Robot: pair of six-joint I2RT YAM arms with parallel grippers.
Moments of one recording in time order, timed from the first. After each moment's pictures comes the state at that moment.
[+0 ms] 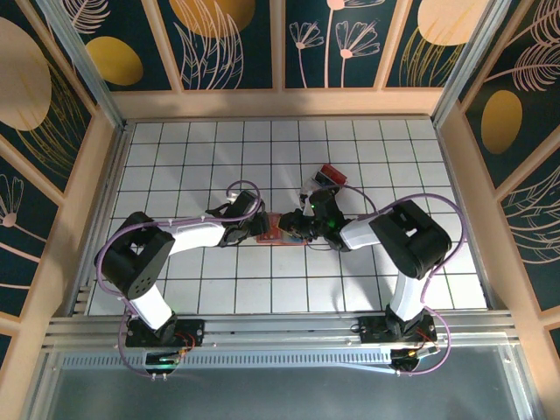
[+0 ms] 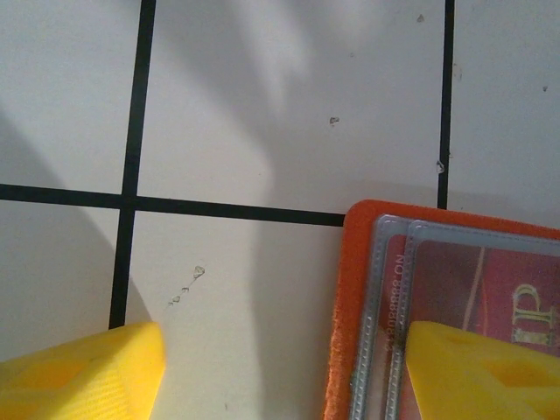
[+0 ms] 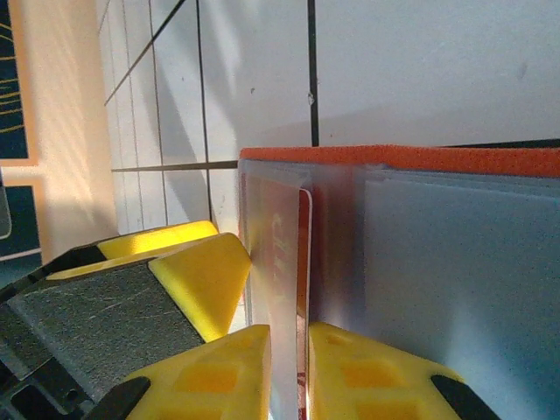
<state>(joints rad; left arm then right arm) -0.69 1.70 0.83 -0.15 -0.16 -0.81 0.64 1.82 0.67 0.55 -0.50 1.05</state>
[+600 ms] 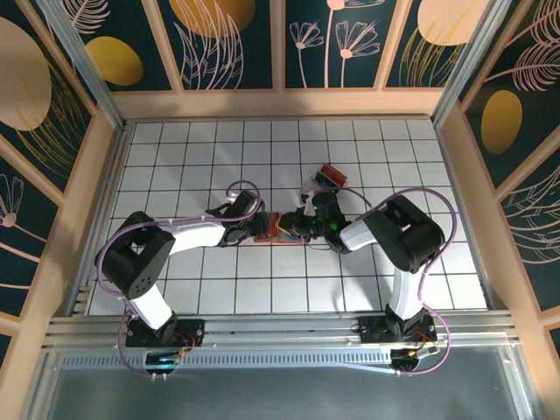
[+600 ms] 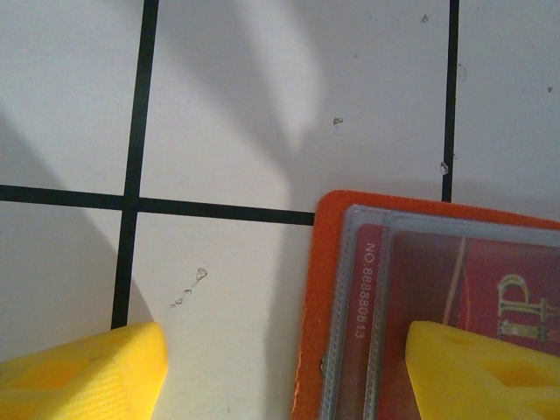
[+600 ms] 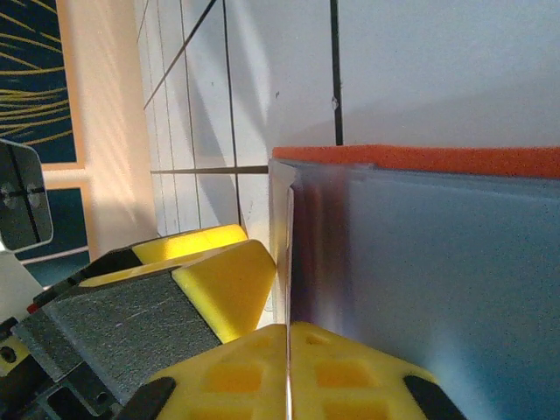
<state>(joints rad) -0.69 1.71 0.83 -0.14 -0.16 -0.81 0.62 1.87 0.65 0.70 -0.55 1.13</state>
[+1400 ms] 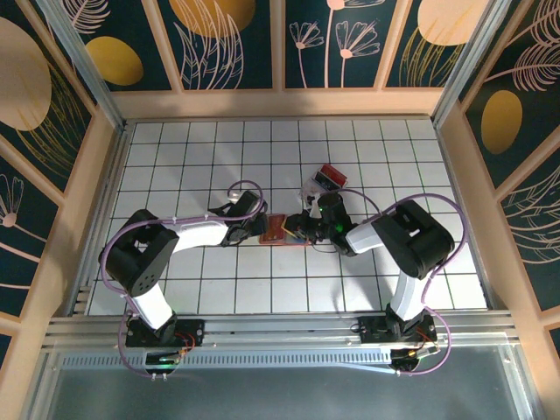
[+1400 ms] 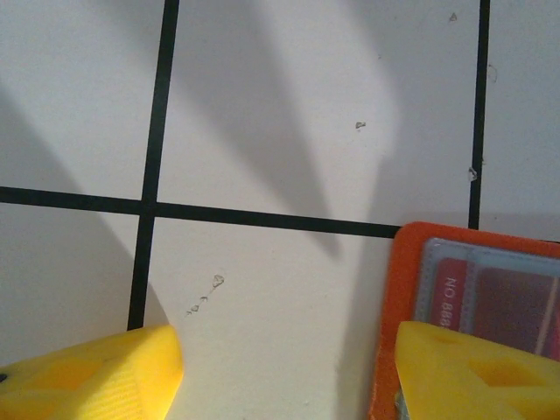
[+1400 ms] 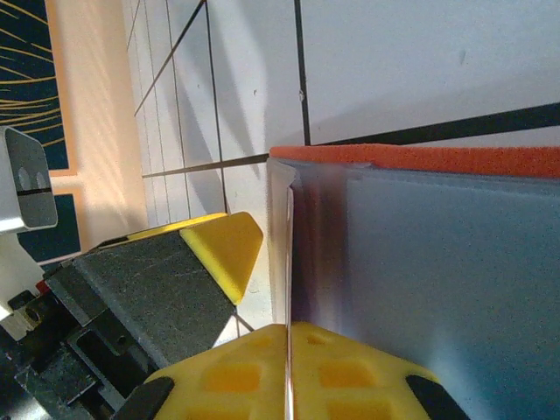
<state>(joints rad) -0.69 1.74 0.86 -0.18 -0.20 -0.82 0.61 1.80 0.59 0.66 -0.54 1.11</state>
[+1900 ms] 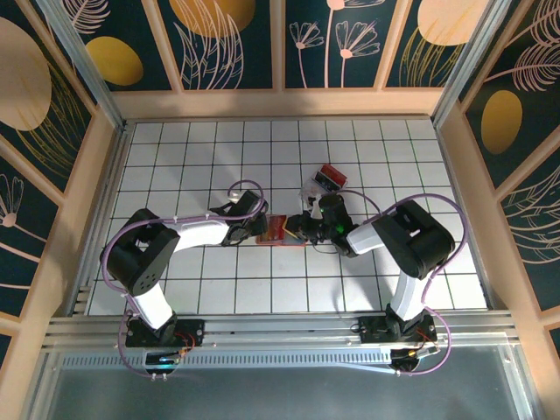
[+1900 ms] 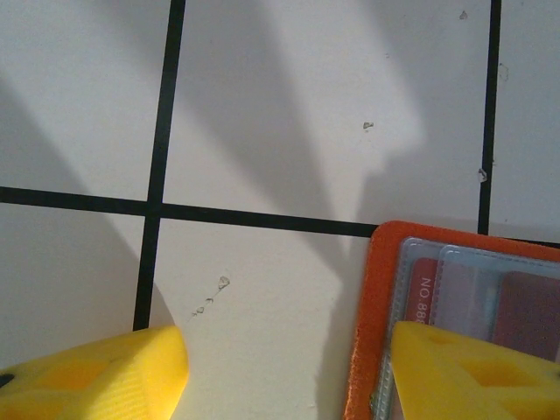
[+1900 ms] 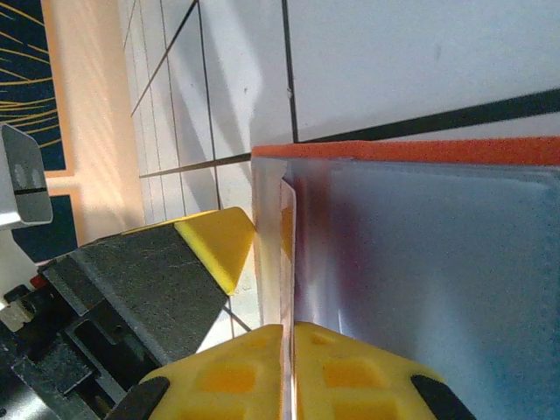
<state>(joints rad) -0.69 1.75 0.87 -0.19 -0.21 -0.82 0.60 1.80 0.58 0.67 -0.54 1.11</state>
